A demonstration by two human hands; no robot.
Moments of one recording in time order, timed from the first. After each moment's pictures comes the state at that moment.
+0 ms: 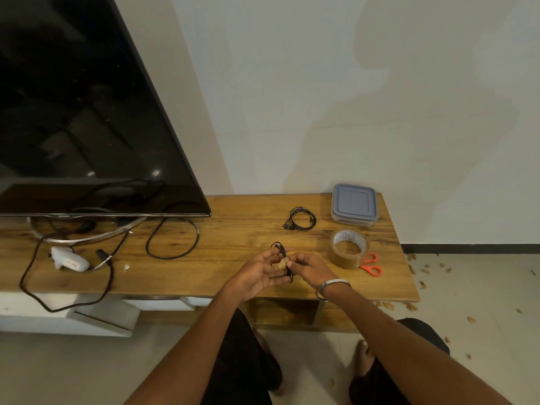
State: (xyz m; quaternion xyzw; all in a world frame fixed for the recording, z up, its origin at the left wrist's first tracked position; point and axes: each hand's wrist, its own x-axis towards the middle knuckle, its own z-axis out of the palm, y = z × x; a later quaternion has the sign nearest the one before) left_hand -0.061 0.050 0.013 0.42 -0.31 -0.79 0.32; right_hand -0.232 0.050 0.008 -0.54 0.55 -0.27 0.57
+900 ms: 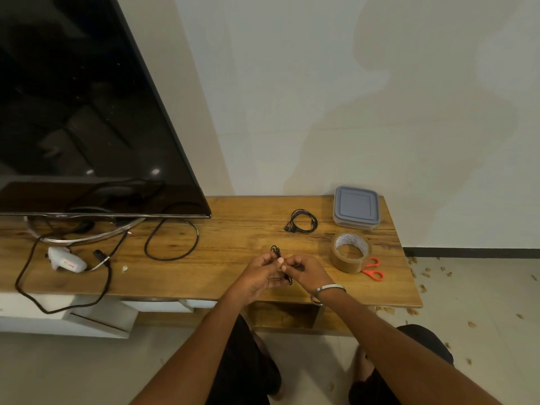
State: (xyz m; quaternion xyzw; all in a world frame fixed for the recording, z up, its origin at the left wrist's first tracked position) left_hand -0.070 0.048 0.007 0.52 -0.33 -0.71 0.34; right_hand -0.221 0.046 -0.001 -0.59 0.56 -0.29 0.51
